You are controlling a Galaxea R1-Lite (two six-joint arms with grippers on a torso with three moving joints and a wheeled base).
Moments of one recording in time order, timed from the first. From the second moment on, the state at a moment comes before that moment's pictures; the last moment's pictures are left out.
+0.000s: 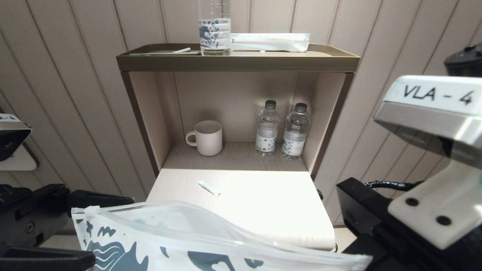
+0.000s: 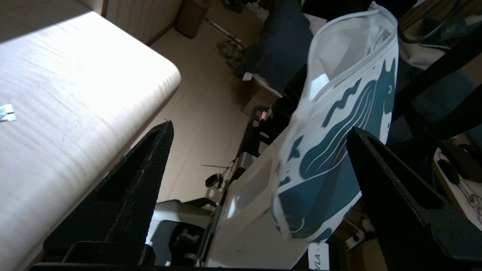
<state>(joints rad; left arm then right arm) -0.15 1.11 -0.66 -0.10 -1.26 -0.09 0.89 1.39 -1.22 0.26 0.88 -0.19</state>
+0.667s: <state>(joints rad) -0.18 1.06 -0.66 -0.10 -1.26 -0.12 0.94 1.45 -1.29 0.26 0.88 -0.19</state>
